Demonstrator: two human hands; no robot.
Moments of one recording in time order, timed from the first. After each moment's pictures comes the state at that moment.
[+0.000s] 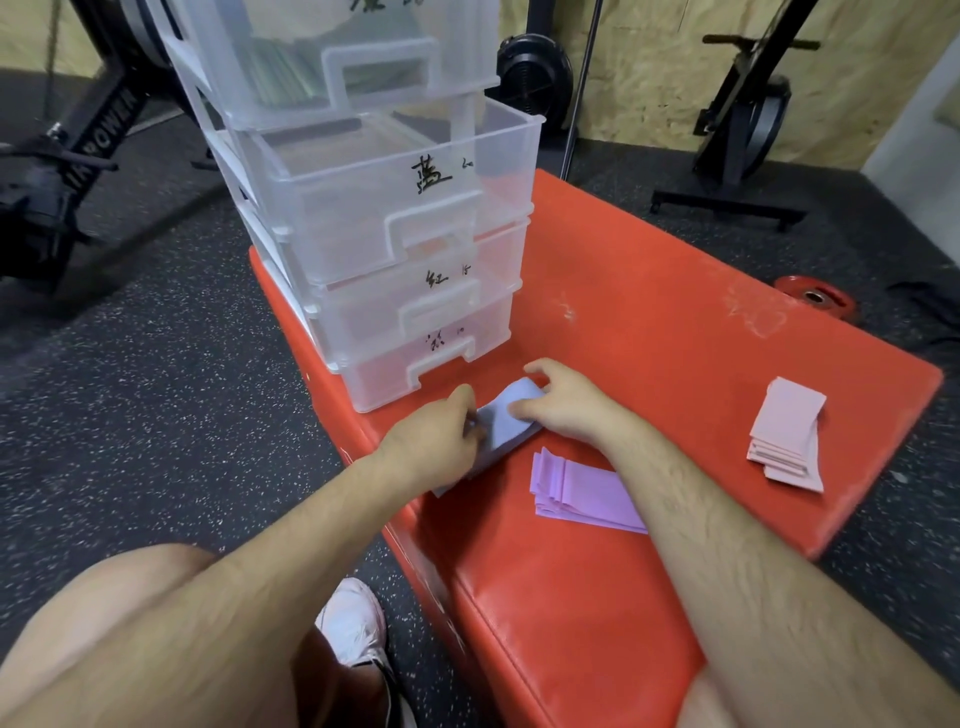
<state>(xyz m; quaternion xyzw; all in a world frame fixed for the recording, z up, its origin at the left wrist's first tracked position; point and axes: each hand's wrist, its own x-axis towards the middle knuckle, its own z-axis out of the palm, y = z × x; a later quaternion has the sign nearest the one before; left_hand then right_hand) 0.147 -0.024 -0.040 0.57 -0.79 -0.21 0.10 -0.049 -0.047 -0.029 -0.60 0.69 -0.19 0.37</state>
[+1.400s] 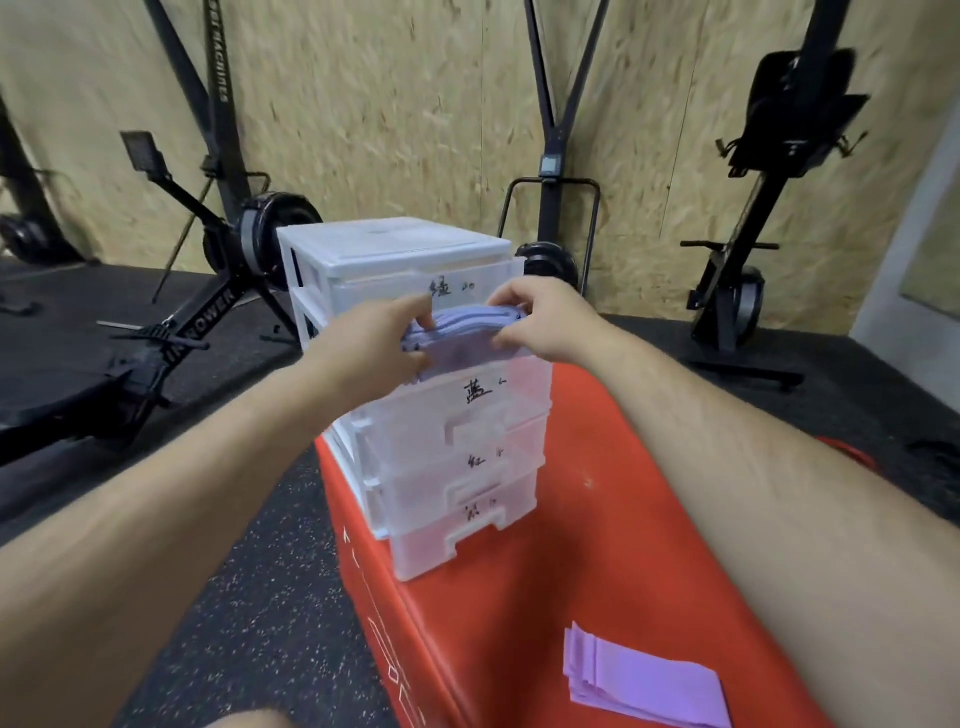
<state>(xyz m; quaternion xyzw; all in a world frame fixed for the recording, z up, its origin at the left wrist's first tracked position) 0.229 -0.072 0.238 0.55 -0.79 0.06 0.26 0.001 -0.126 0.240 -0.76 0.52 -0.36 0.16</state>
